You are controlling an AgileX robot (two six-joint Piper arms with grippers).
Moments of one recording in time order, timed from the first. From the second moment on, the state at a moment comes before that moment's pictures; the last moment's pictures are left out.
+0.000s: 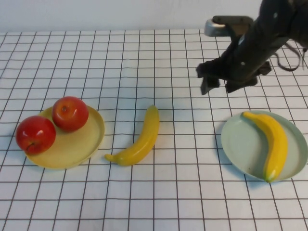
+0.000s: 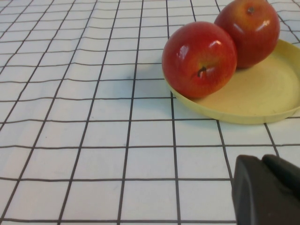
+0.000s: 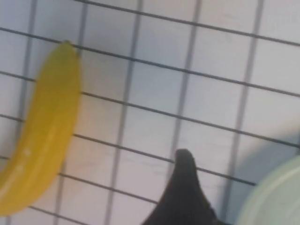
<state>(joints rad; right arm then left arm) 0.38 1.96 -1.77 0.15 1.03 0.11 0.01 -0.01 0.03 -0.03 0.37 0.07</state>
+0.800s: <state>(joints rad) 0.64 2.44 -2.27 0.19 1.22 0.36 0.01 -0.01 0.03 -0.03 0.37 0.07</state>
